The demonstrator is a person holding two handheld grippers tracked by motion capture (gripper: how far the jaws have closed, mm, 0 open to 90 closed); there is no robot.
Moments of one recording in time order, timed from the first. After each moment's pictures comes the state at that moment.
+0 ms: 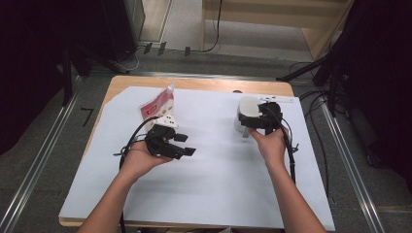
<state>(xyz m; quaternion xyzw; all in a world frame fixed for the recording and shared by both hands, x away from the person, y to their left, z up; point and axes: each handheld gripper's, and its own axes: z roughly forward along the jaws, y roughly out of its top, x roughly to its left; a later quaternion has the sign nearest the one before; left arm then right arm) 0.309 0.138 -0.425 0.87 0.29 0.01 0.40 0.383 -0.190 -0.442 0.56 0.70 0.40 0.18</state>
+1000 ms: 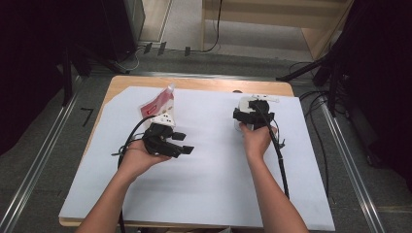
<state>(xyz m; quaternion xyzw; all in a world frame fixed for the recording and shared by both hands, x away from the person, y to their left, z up) 0.312 0.145 -0.424 0.87 0.29 0.01 0.41 0.409 -0.165 -0.468 0.63 0.65 0.36 0.24</state>
